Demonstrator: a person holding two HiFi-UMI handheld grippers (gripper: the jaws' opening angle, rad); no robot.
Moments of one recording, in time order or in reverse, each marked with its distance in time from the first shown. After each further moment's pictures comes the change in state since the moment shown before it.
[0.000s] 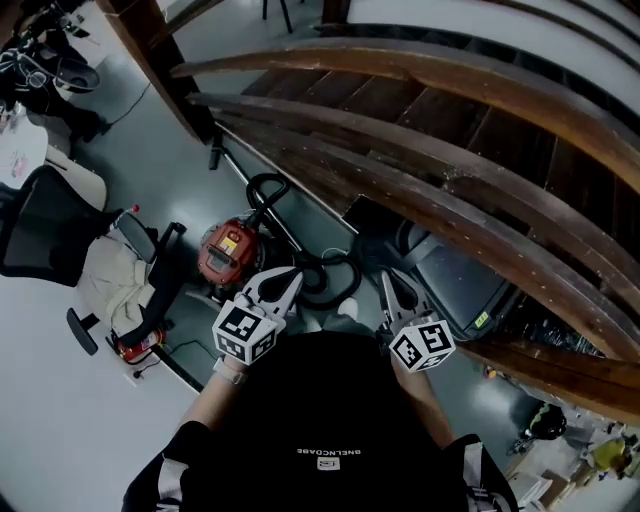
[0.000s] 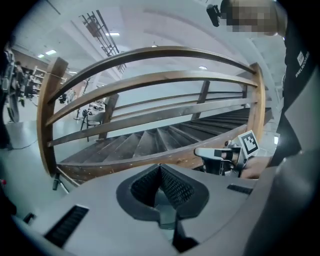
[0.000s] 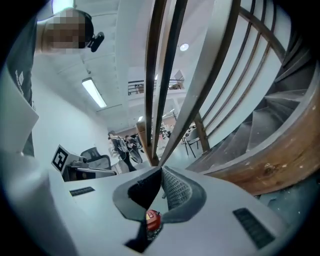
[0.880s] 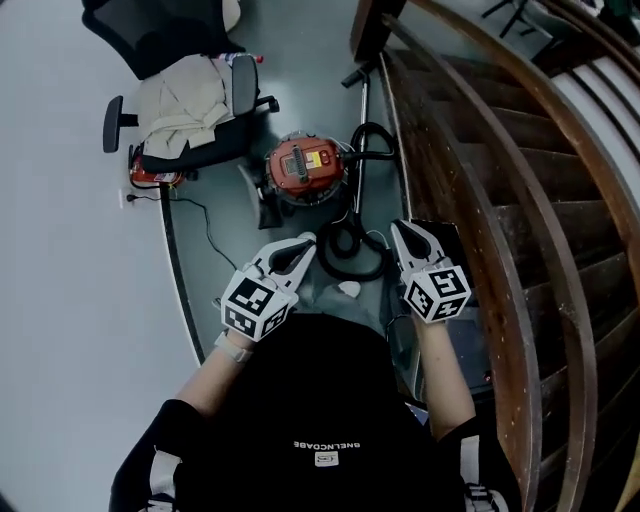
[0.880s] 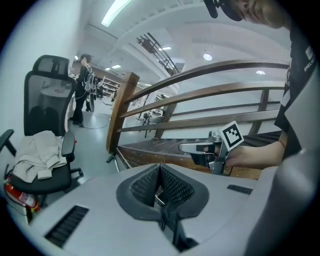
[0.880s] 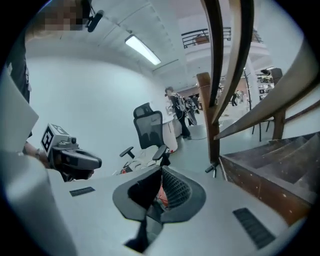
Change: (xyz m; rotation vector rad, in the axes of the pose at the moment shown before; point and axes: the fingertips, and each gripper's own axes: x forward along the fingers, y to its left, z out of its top) left arm -0.125 0.065 -0.099 -0.330 -0.104 0.612; right arm 0.177 0.128 -0.108 -0.353 0.499 0.672
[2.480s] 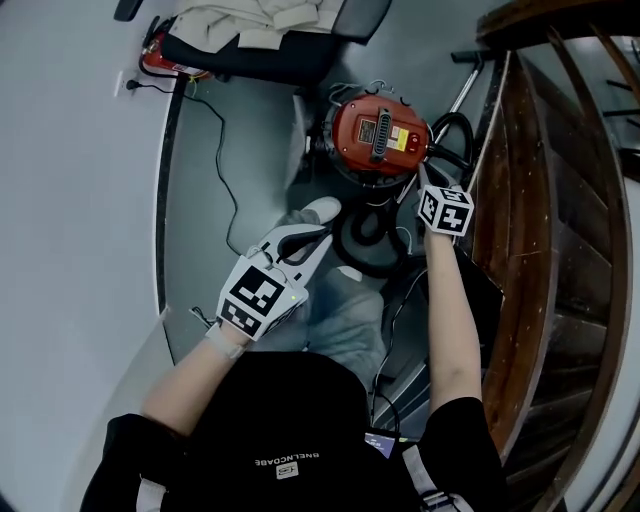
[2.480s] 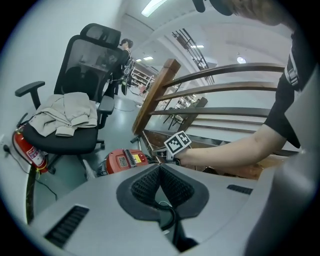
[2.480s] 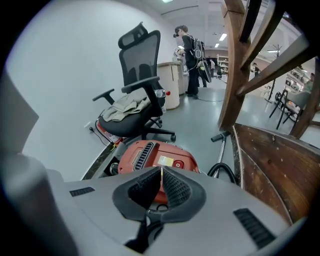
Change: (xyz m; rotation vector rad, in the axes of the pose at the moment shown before) left arm 0.045 0.216 -0.175 -0.275 0.040 0.188; right arm 0.417 -0.108 -0.238 -0.155 0.475 -0.015
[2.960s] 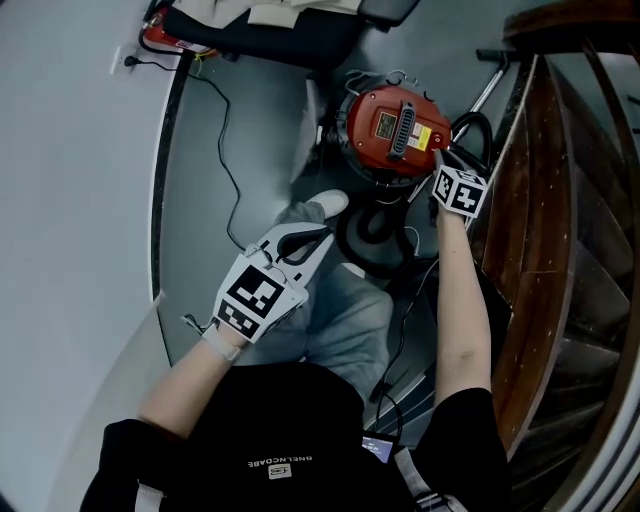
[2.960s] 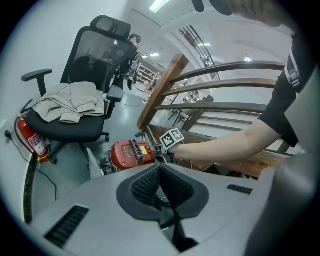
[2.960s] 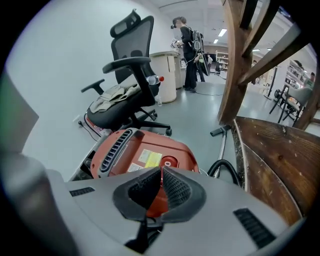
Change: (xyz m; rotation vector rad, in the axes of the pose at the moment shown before) left arm 0.026 0.035 -0.045 -0.050 0.026 0.031; right arm 0.088 -0.036 -0.018 0.008 0.035 -0.043
